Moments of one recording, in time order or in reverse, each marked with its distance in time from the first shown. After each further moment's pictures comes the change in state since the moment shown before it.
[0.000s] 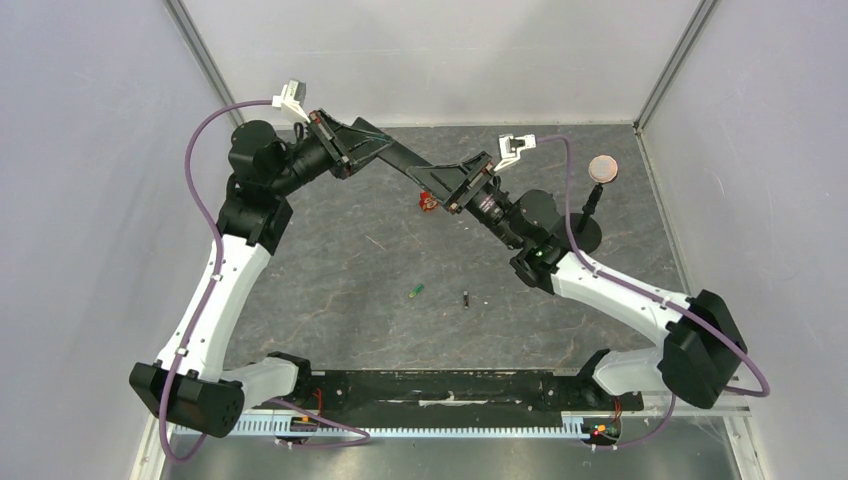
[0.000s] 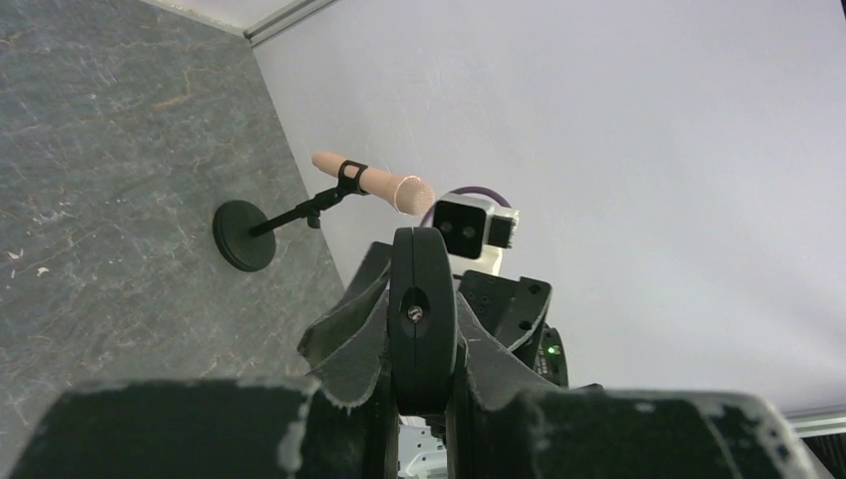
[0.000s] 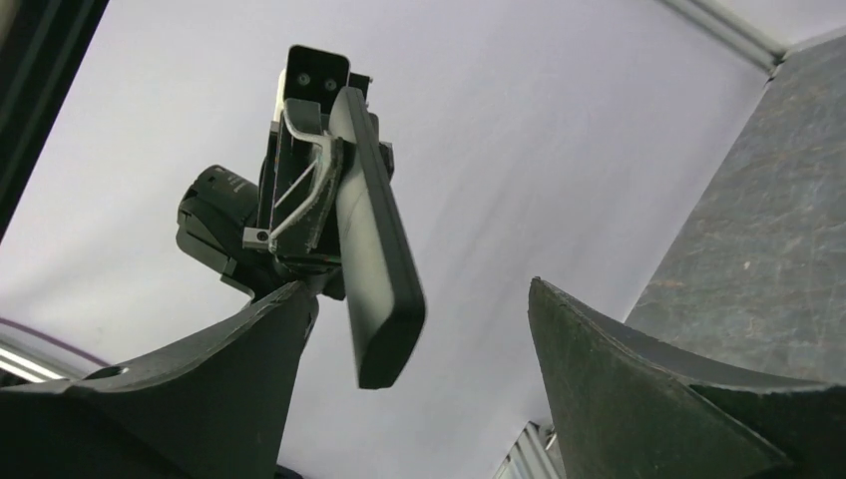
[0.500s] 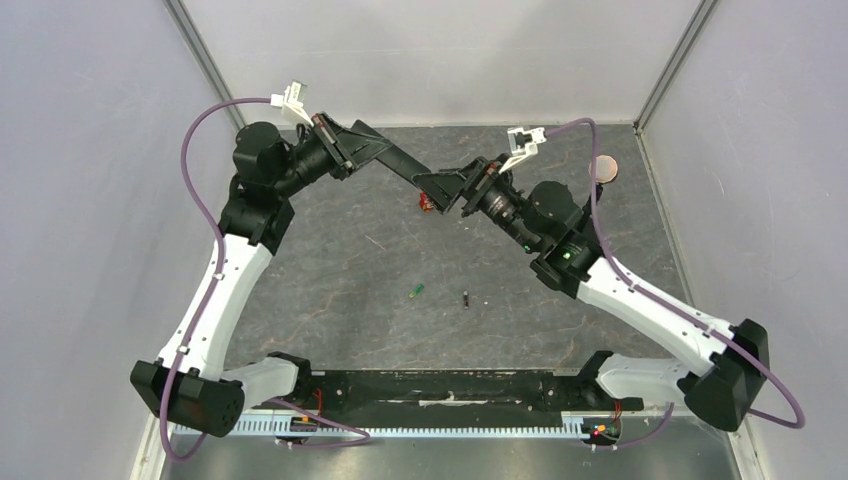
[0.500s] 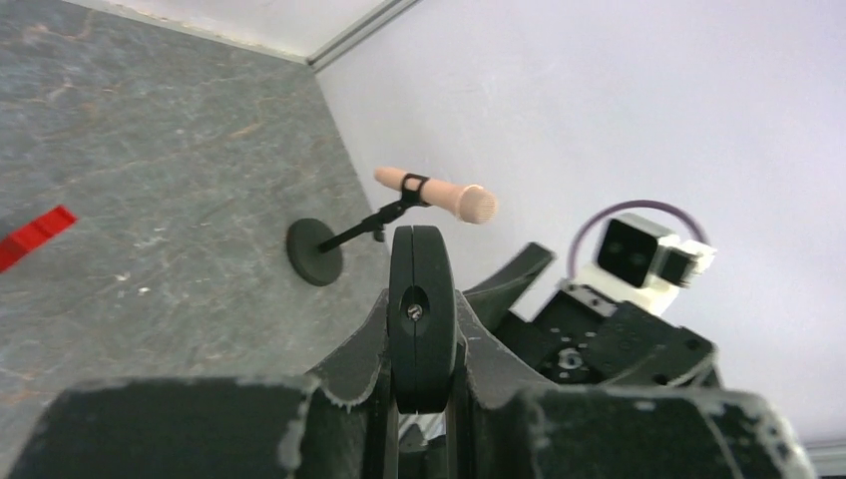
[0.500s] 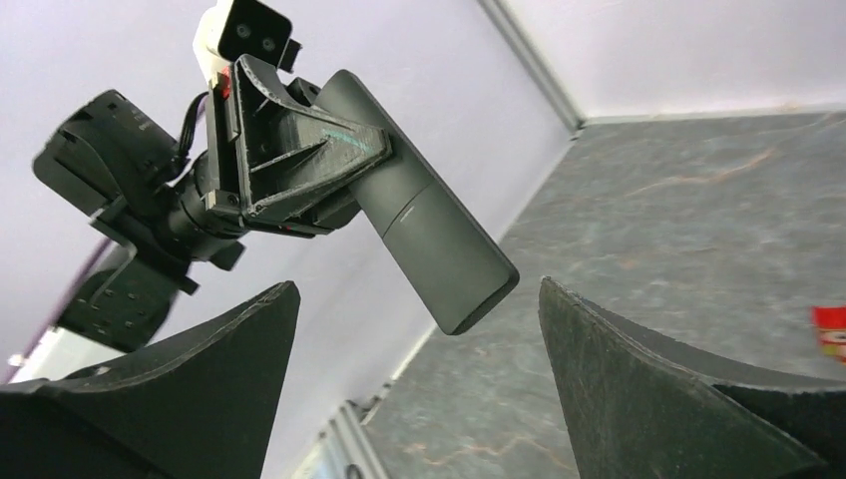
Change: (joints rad) left arm -0.002 0.002 -0.024 -0.034 -0.055 0.190; right arm 0.026 -0.150 0.103 -0.401 0.088 -0.462
